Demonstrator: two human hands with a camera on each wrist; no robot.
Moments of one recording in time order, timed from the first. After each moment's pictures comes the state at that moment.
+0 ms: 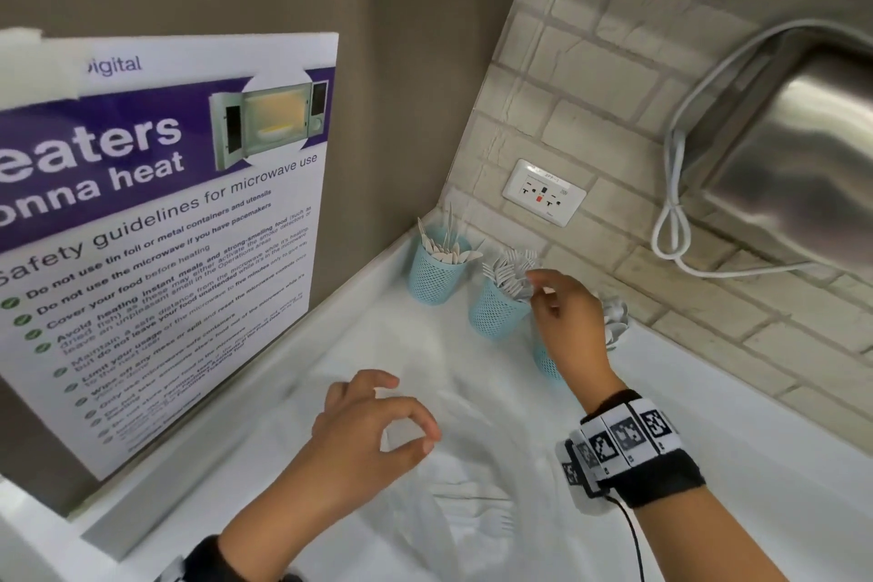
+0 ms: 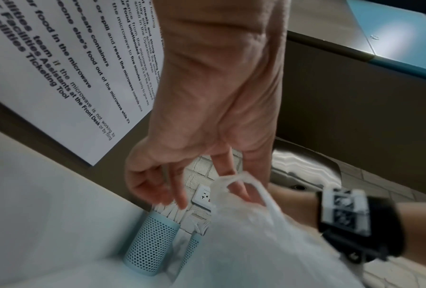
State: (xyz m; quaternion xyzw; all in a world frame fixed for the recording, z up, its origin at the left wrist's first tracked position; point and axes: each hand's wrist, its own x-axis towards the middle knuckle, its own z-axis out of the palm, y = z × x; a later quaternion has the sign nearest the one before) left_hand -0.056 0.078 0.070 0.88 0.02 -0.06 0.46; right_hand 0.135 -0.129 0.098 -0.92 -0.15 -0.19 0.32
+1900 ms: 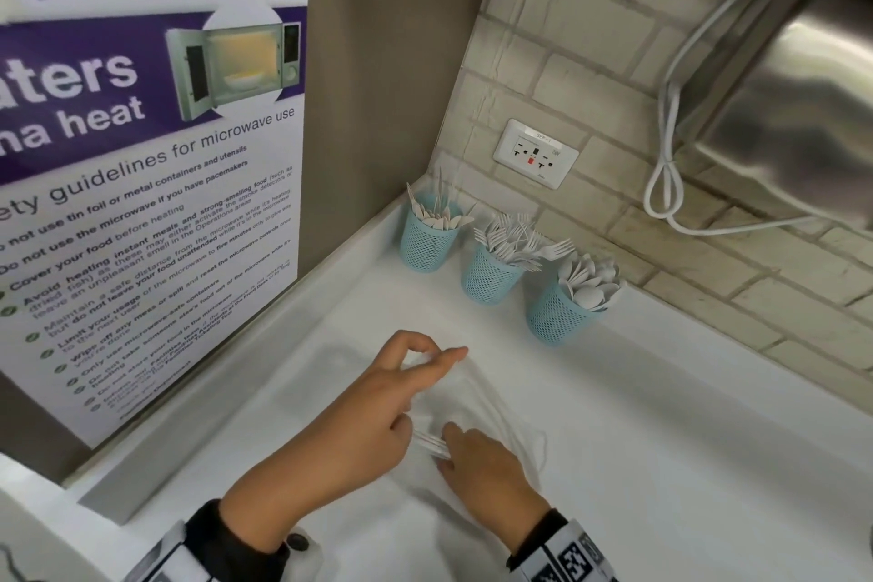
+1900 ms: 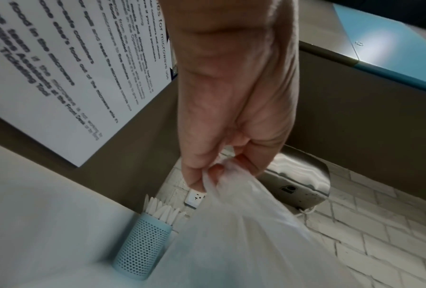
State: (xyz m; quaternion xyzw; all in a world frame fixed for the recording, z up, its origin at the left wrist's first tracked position) left_hand -0.059 0.069 0.082 0.86 -0.15 -0.05 0.48; right_hand -0.019 -0.110 0.003 -0.95 -0.16 0.26 0.02
